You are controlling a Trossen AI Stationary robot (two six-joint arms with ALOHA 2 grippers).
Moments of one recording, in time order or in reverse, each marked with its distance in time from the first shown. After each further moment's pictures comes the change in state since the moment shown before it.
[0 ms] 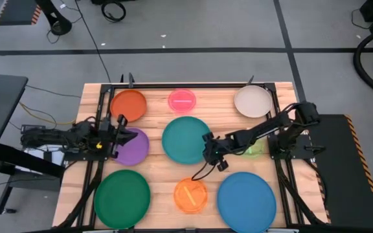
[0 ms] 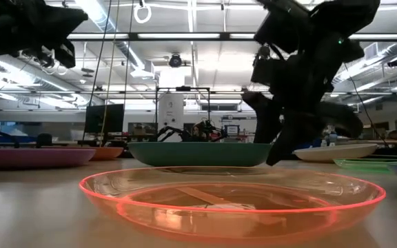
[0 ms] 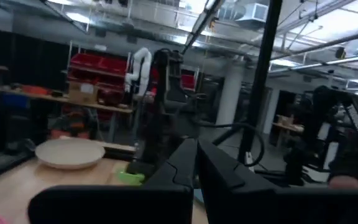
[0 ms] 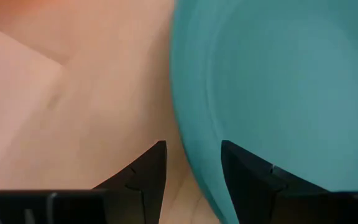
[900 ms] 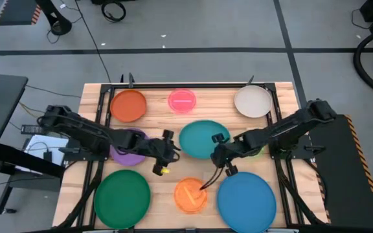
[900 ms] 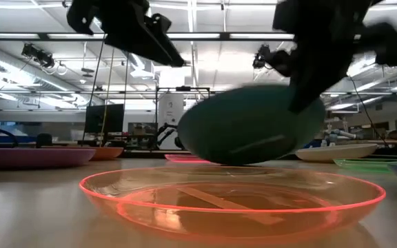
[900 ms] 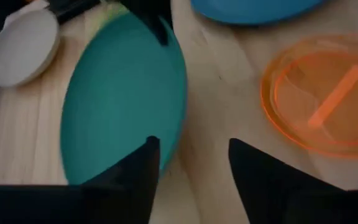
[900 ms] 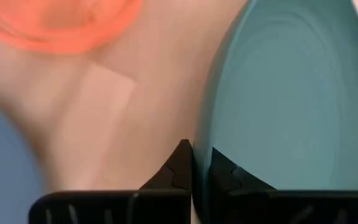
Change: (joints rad) left arm -0.198 1.320 0.929 -0.567 -0.201 0.482; right arm 0.143 -0.209 0.135 -0.410 0.025 0.291
